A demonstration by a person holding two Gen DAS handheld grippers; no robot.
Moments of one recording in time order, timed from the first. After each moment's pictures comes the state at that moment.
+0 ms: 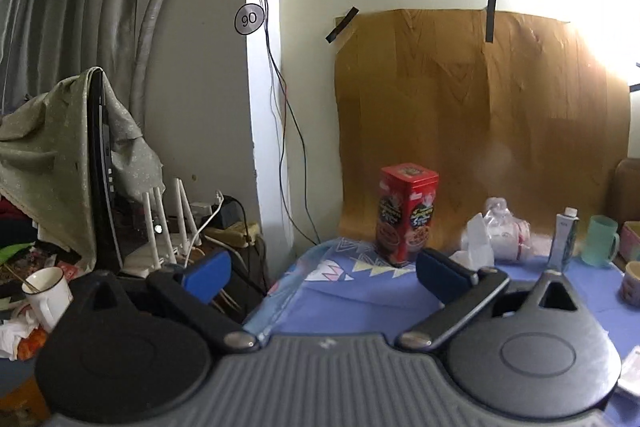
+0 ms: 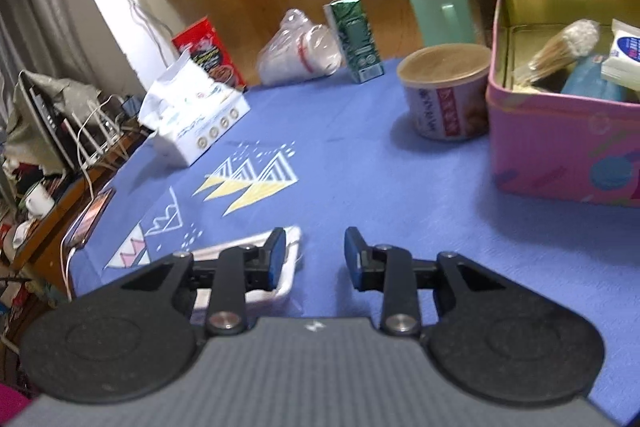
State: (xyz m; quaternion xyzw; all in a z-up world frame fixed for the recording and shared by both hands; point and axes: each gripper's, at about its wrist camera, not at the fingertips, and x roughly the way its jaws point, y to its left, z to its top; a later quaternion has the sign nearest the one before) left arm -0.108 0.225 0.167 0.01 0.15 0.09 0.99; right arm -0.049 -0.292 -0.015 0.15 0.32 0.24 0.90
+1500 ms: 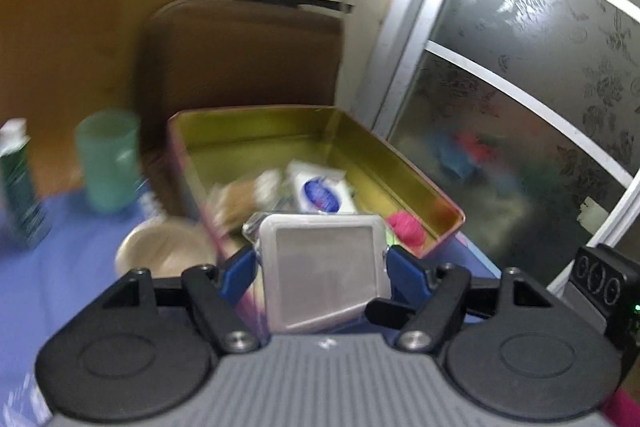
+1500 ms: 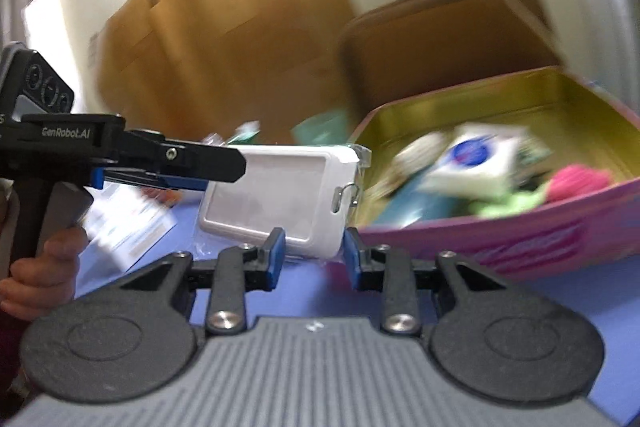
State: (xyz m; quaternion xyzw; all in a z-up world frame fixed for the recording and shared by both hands) left arm 0.078 -0.238 0.098 0.02 0.34 -0.46 0.82; right arm -0.092 -0.400 0.020 0.19 0.18 0.08 0.96
